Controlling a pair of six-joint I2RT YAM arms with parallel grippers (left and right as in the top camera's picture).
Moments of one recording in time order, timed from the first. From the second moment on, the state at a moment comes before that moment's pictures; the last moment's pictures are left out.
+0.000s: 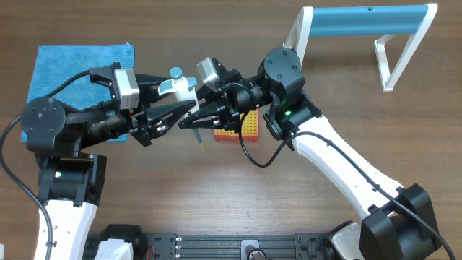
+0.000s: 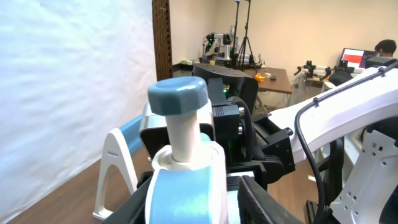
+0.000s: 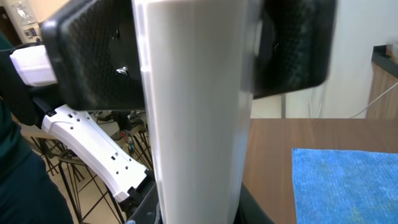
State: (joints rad) left arm -0.03 0.93 0.91 0.20 1.18 -0.25; right arm 0.54 1.56 1.12 0.58 -1.38 0.30
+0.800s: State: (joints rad) left arm -0.03 0.96 0.91 0.16 1.15 -0.29; right arm 0.54 1.56 1.12 0.58 -1.33 0.25
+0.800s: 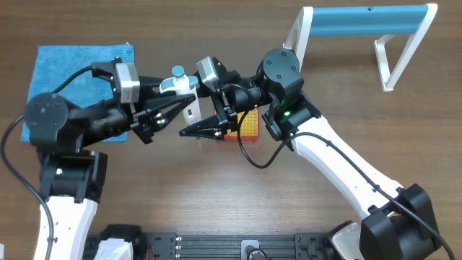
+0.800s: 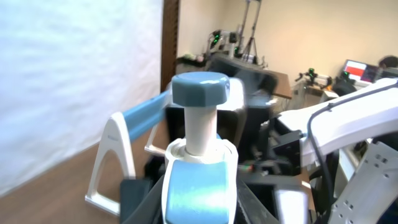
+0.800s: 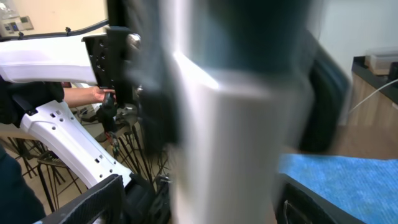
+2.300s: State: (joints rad) left arm 0.32 1.82 1.87 -1.32 0.13 0.20; right arm 0.37 0.28 1.04 -0.91 0.47 0.02
